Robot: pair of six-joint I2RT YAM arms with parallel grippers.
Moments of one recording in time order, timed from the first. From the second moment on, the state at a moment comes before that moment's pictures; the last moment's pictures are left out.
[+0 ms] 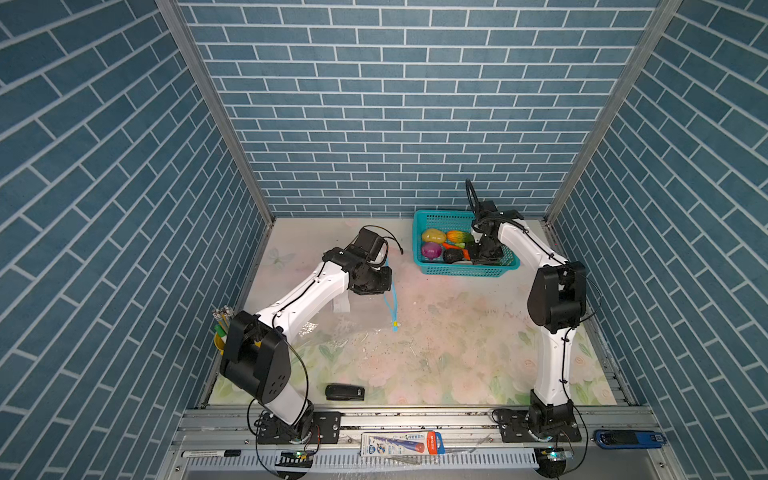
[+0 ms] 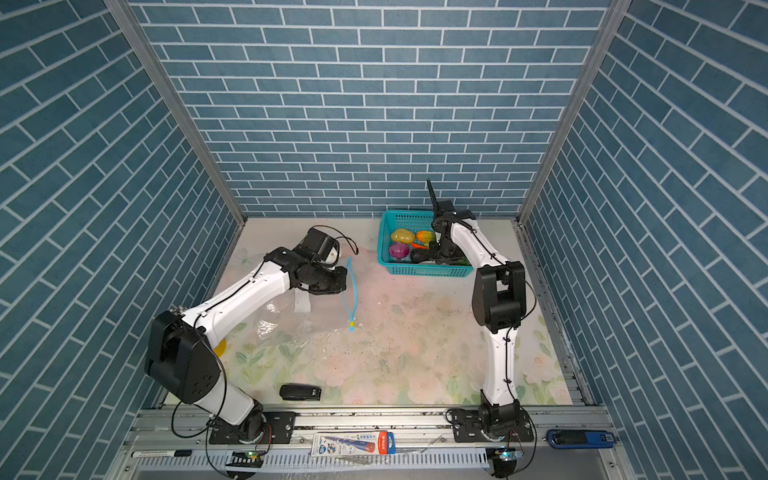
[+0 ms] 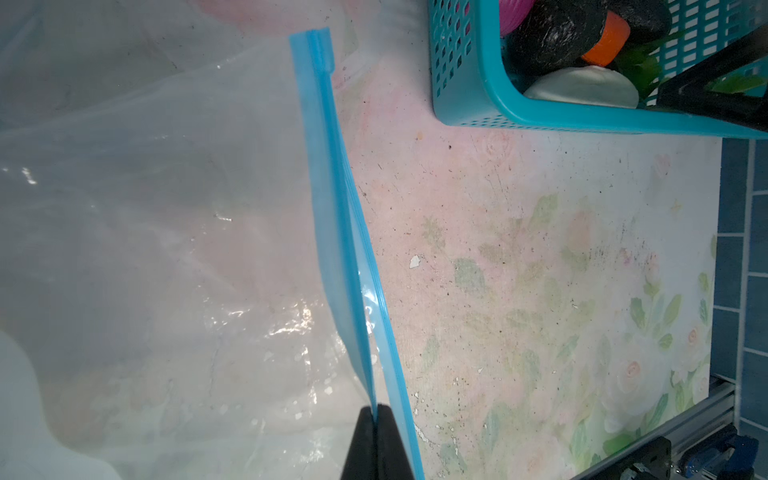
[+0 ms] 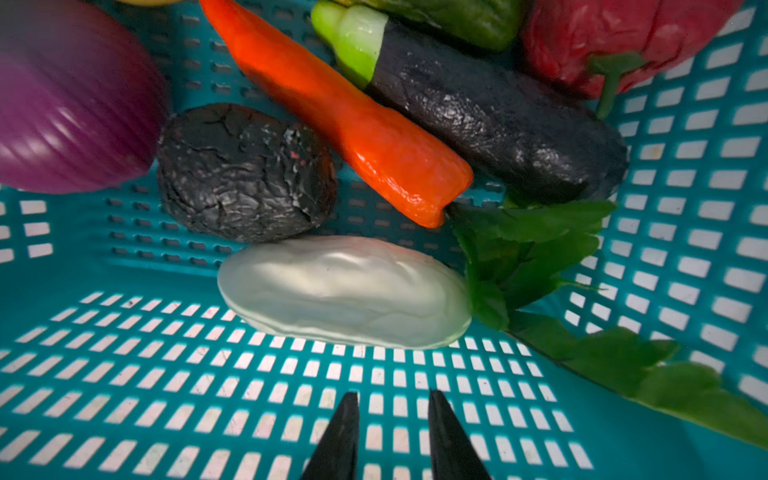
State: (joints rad) left arm -0.51 1.60 1.34 -0.82 0.19 -0.49; right arm 0.30 2.14 1.93 -1.12 0.04 0.10
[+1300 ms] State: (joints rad) left arm -0.51 1.62 1.34 -0.81 0.20 -0.49; right arm 0.48 2.17 1.89 -1.08 -0.02 0.07
